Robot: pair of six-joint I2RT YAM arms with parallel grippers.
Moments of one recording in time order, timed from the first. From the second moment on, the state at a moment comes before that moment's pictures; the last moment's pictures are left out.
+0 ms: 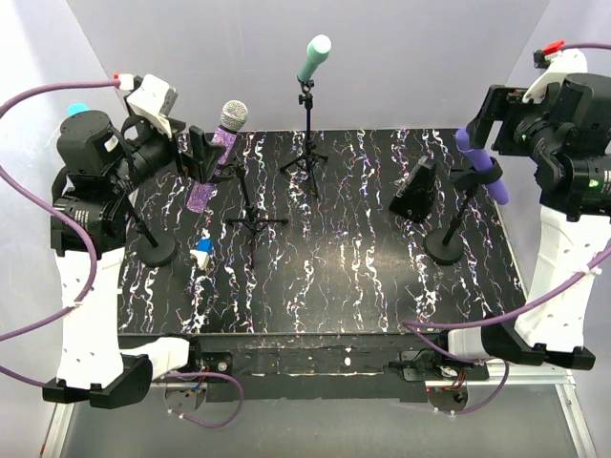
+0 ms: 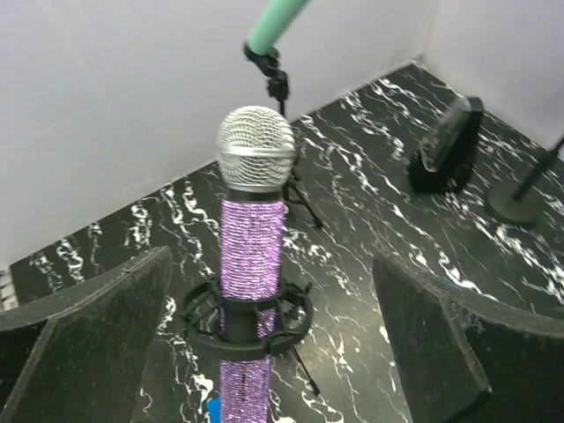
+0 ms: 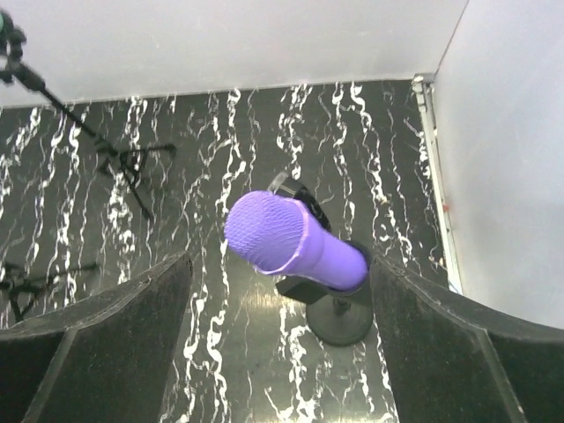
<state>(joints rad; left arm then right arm) -0.11 1.17 1.84 -0.77 0.42 0.11 -0.03 1.40 2.24 -1.19 -0.09 0.08</state>
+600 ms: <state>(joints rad) -0.11 1.30 1.82 -0.86 0.51 0.13 -0.01 1.18 1.93 -1.02 -0.50 -0.09</state>
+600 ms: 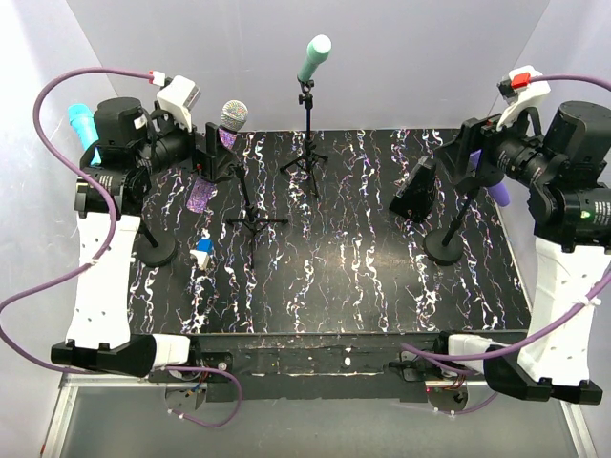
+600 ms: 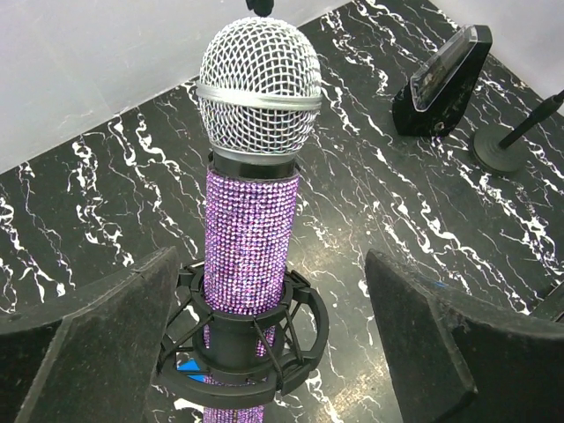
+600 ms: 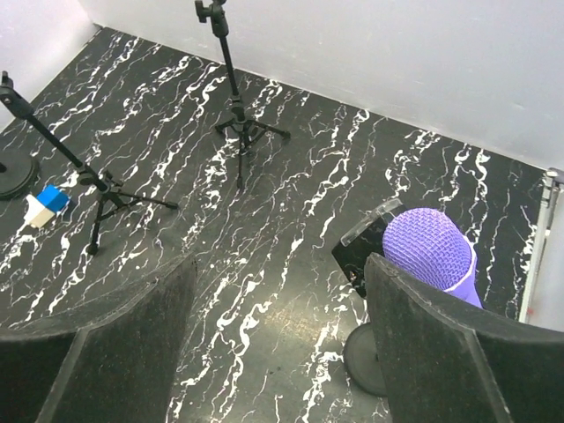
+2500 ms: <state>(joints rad) -0.26 1.44 1.70 -0.67 1.18 0.08 0.25 1.35 1.86 -0.96 -0.67 -0.08</state>
